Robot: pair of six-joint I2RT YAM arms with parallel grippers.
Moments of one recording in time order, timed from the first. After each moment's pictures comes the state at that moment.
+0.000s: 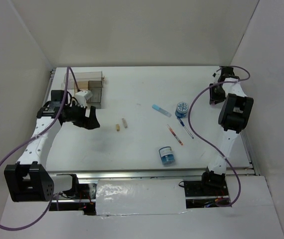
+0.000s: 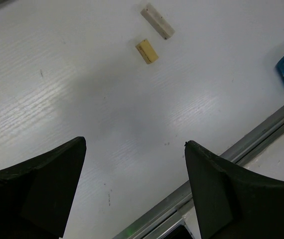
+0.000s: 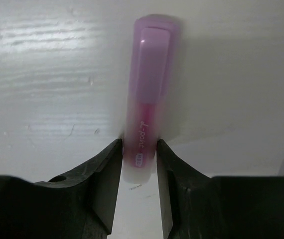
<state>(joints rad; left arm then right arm) 0.05 1.25 1.03 -0.78 0.58 0.25 -0.28 2.35 1.95 -0.76 -0.08 -0.20</state>
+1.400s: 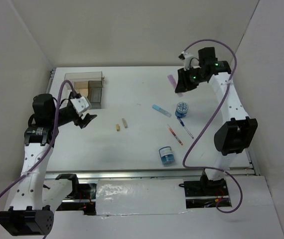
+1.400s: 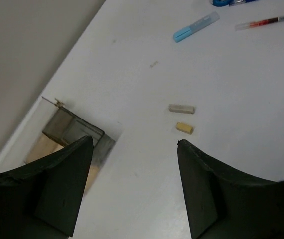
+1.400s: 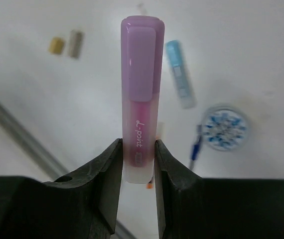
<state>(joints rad) 0.05 0.89 1.00 -0.53 0.79 0.66 0.07 1.78 1.90 -1.05 -0.50 -0.26</state>
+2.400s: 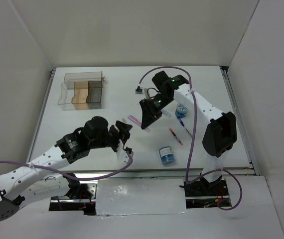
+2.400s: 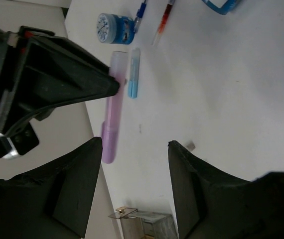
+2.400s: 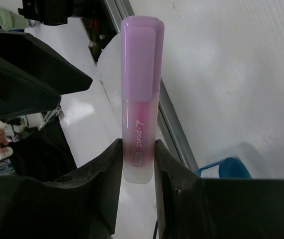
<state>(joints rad) -0.85 0.93 0.84 -0.46 0.28 1.31 0.52 1.83 1.72 -1.20 -0.87 -0.16</state>
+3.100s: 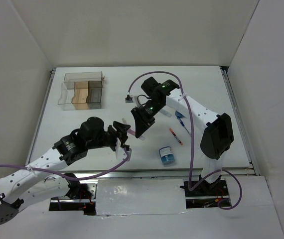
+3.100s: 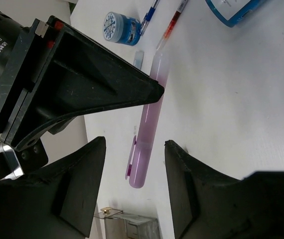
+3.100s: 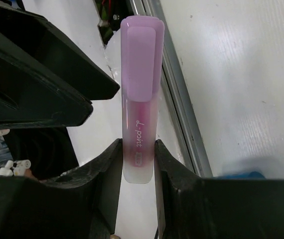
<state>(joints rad) -0.82 0.88 0.80 -0.37 0.30 1.20 0.65 1.83 1.70 -1.20 -0.88 -0.16</state>
